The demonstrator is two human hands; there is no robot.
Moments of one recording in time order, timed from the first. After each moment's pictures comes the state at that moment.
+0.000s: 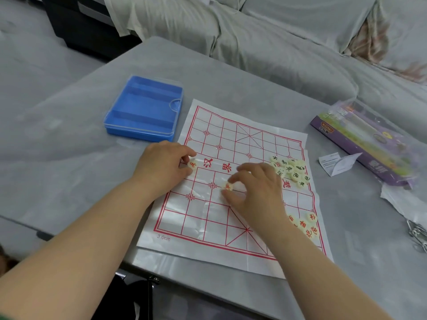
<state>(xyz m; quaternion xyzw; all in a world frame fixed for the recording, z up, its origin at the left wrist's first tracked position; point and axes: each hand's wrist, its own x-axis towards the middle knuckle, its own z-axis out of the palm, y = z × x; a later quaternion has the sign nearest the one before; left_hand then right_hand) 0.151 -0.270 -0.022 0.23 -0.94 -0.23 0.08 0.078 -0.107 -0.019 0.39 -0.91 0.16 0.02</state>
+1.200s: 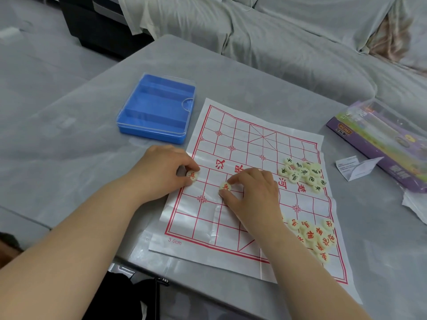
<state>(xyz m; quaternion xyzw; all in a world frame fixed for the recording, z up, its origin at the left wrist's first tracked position) 0.168 -0.289 -0.021 0.17 -0.96 -0.23 0.00 0.081 -0.126 -0.034 0.39 -0.91 0.15 -0.02</state>
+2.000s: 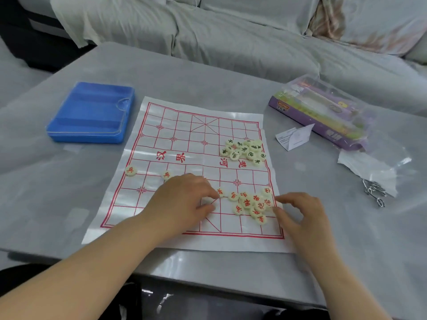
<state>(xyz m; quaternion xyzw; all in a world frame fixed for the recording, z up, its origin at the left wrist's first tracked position) 0.139 -0.158 -0.016 0.01 -0.97 -0.24 0.02 0.064 0.047 -0.025 0.22 -0.94 0.27 0.03</state>
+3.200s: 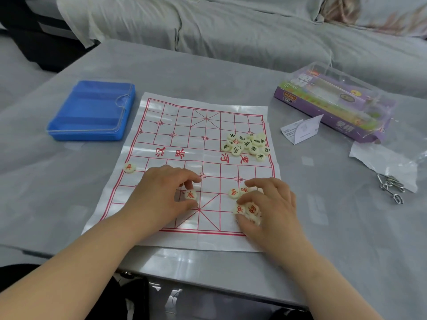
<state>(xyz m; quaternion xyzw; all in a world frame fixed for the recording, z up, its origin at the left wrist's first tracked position) 0.150 -0.169 -0.020 0.12 -0.95 -0.27 0.06 0.071 0.014 -0.040 0.37 -0.90 0.20 0.08</state>
